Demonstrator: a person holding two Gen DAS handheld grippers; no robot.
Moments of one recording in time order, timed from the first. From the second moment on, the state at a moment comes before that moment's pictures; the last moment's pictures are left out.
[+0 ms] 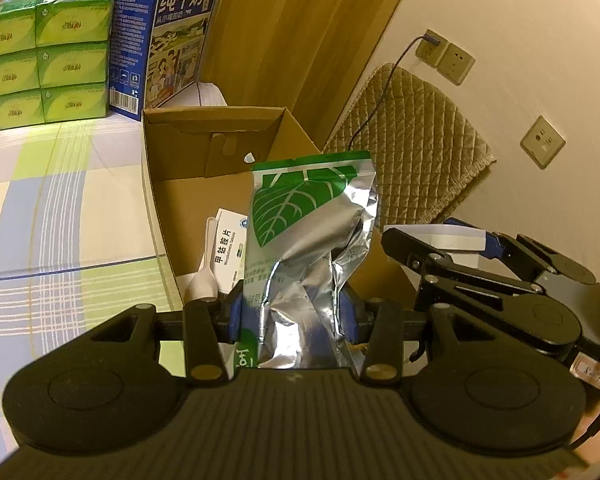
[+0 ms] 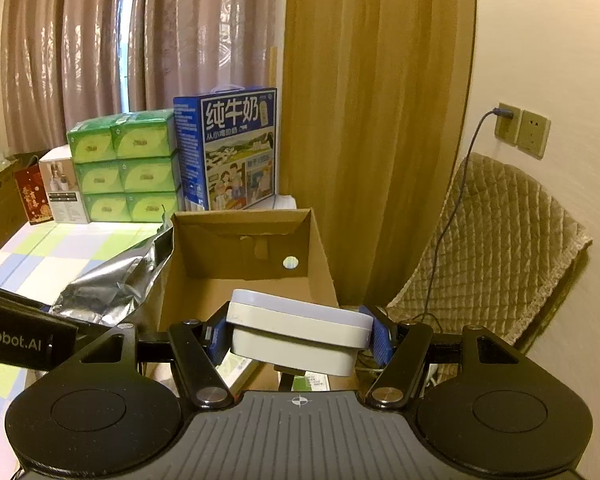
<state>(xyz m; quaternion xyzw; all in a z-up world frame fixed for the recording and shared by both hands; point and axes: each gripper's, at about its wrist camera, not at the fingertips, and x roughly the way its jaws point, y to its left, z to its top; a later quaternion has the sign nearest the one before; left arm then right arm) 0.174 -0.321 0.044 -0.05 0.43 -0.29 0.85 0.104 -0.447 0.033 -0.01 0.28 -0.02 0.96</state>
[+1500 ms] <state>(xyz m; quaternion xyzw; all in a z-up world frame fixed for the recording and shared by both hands) 0.249 -0.321 0.029 -0.11 0.43 -0.25 0.86 0.157 -0.457 0.018 -0.02 0.30 -0.02 0.95</state>
